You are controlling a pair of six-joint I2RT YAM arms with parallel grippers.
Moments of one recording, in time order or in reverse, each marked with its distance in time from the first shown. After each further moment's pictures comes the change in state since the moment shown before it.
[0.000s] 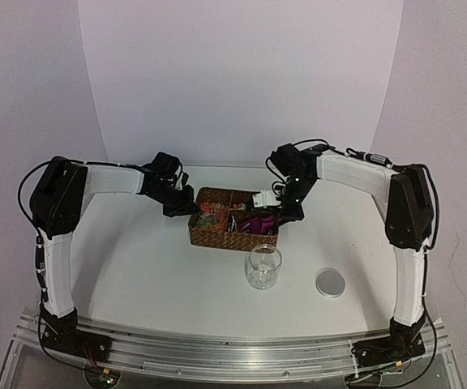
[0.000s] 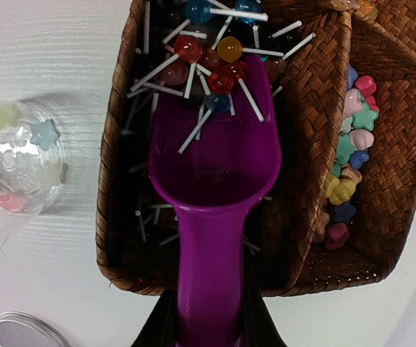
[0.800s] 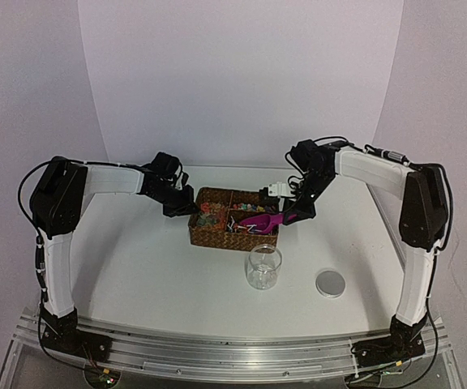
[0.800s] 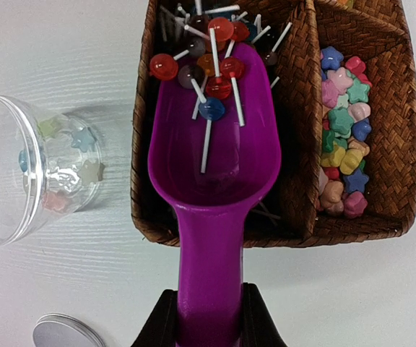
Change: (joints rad) left arm 0.004 0.000 0.000 0.000 0.002 0.000; right arm -0.097 -0.089 -0.086 -0.016 -0.188 0.086
